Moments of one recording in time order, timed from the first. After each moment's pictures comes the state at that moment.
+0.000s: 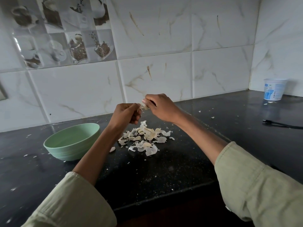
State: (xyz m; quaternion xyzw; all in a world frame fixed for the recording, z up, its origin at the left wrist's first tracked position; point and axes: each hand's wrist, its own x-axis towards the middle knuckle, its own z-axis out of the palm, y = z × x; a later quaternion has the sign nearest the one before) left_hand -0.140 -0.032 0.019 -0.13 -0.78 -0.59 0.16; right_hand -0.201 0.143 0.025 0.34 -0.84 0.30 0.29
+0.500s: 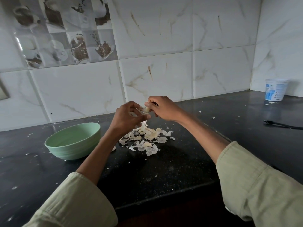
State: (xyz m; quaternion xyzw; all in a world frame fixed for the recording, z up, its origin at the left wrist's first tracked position) left_hand -0.143 -0.035 0.010 -0.13 -0.85 -0.46 0.21; right_hand -0.206 0.149 0.023 0.32 -0.87 0.33 0.19
